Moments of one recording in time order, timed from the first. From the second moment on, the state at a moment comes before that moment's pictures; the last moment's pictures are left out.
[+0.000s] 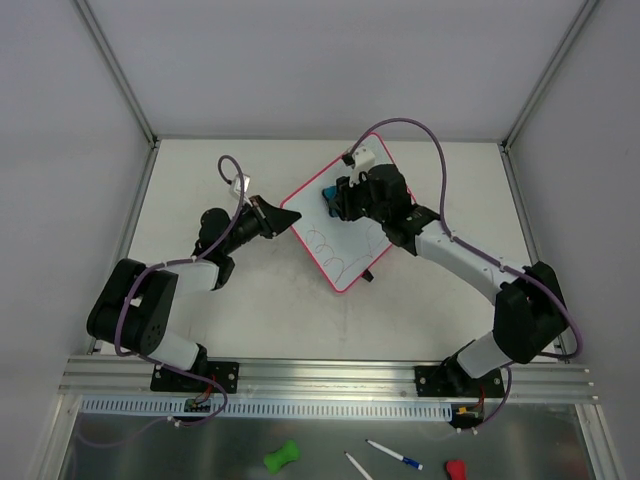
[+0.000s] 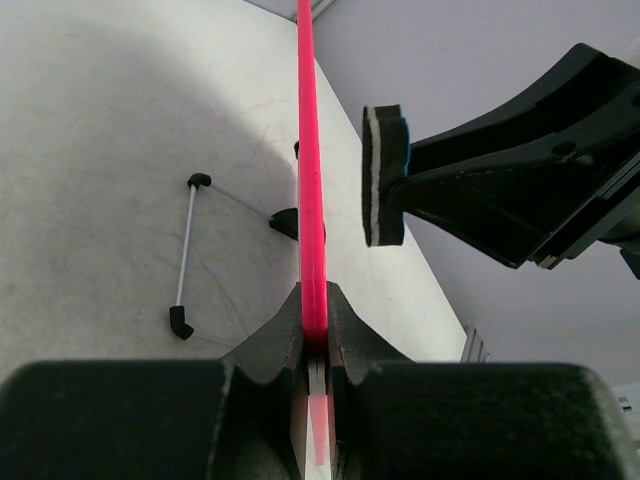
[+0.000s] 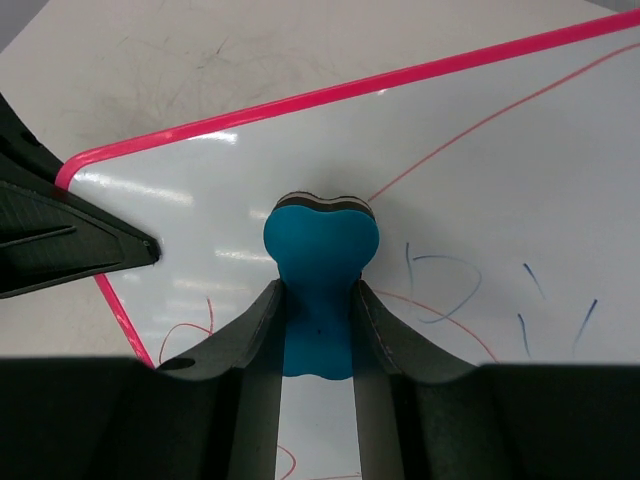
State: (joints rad) left arm -0.31 1.49 0.49 1.02 0.53 -0.87; right arm 0.65 1.52 1.14 -0.03 -0.07 0.14
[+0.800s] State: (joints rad) left arm -0.25 1.59 0.57 1.02 0.68 -0.91; right arm 0.65 1.62 1.04 0.24 -0.11 0.01
